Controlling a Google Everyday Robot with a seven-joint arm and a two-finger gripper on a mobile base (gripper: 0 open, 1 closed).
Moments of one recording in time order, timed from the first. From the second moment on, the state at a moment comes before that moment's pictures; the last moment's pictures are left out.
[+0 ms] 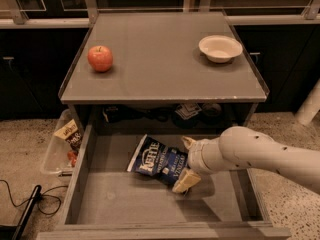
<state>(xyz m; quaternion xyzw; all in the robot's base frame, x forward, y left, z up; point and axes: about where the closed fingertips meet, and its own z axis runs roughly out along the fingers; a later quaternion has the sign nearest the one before) 0.502 -0.086 0.630 -0.60 0.73 0.08 0.32</state>
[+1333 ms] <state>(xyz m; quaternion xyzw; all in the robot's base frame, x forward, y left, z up) 0.502 -0.086 0.630 -0.60 0.73 0.08 0.32</state>
